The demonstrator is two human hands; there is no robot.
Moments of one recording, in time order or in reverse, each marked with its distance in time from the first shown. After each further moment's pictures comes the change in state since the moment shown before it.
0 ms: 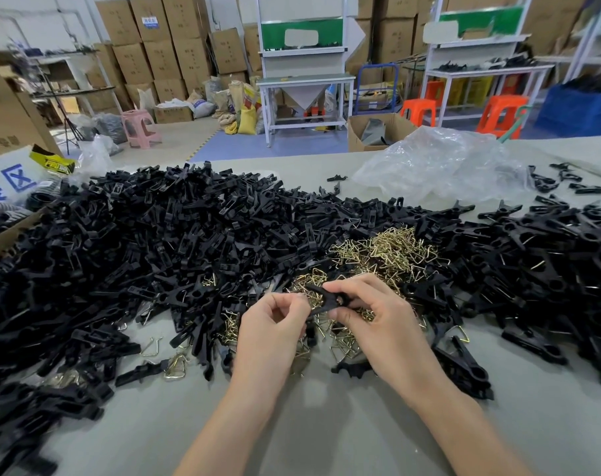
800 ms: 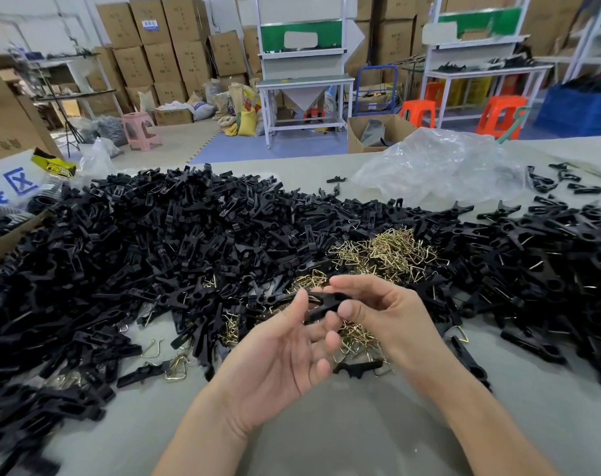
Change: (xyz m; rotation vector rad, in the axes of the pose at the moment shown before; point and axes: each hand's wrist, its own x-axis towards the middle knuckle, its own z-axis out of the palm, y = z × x) left_hand -0.002 0.007 -0.021 -0.930 -0.905 -0.592; right_hand 0.003 -0.021 -0.017 0.672 -0.110 0.245
